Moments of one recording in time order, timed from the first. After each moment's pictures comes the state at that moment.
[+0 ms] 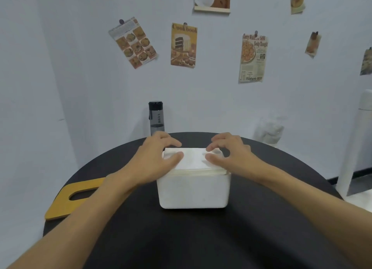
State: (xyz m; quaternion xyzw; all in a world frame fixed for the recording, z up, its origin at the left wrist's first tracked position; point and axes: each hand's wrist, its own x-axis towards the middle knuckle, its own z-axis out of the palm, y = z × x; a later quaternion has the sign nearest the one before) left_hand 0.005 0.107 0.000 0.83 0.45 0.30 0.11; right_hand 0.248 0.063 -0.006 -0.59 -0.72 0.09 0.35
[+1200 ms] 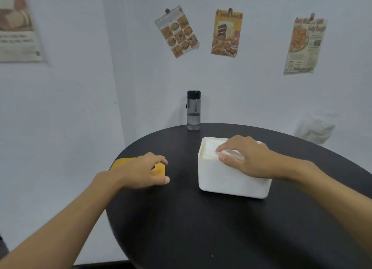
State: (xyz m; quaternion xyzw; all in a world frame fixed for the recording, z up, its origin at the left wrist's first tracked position) left_hand -0.118 0.090 -0.043 0.79 0.59 0.09 0.13; right_hand 0.191 0.060 -0.001 -0.55 -0.81 0.07 0.18
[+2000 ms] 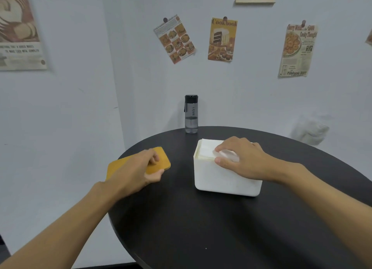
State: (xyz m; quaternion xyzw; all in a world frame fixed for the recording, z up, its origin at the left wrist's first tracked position) left_hand -0.121 0.074 -0.055 0.80 0.53 0.28 0.02; right_hand 0.197 0.055 -0.008 -0.55 -0.81 0.05 0.21
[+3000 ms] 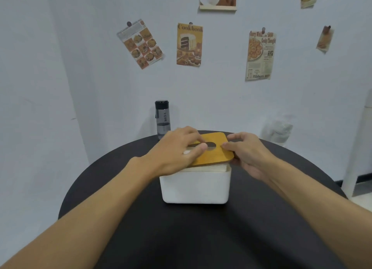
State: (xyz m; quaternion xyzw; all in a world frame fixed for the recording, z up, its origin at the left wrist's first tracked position) left_hand 0.043 0.099 0.015 0.90 0.35 0.25 0.01; right_hand 0.252 0.066 0.003 -0.56 -0.46 0.41 0.57
